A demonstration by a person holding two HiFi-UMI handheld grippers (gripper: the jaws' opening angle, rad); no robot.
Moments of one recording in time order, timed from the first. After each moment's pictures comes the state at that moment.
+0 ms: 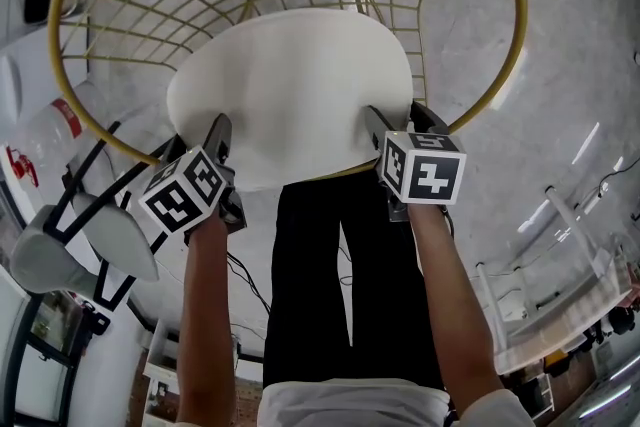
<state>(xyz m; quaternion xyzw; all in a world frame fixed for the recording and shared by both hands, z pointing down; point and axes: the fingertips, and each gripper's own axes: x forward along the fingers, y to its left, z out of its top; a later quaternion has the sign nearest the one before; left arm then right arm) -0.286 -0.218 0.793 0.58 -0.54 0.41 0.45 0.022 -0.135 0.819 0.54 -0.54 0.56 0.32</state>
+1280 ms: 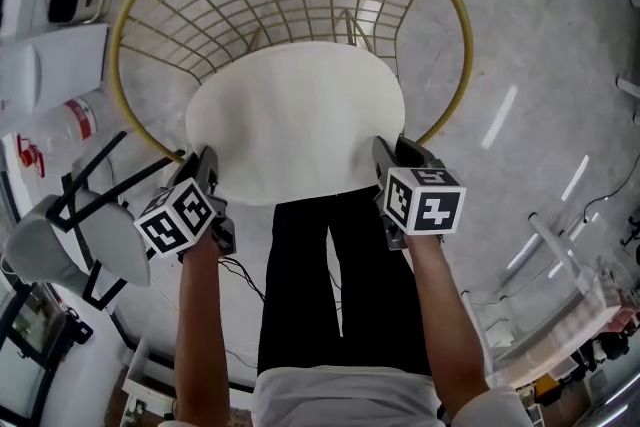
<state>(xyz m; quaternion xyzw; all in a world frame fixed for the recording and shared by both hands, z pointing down) -0.282 -0.197 0.721 0.62 -0.52 0.34 0.48 0.029 -0.128 0.734 0.53 -0.59 0.55 0.27</state>
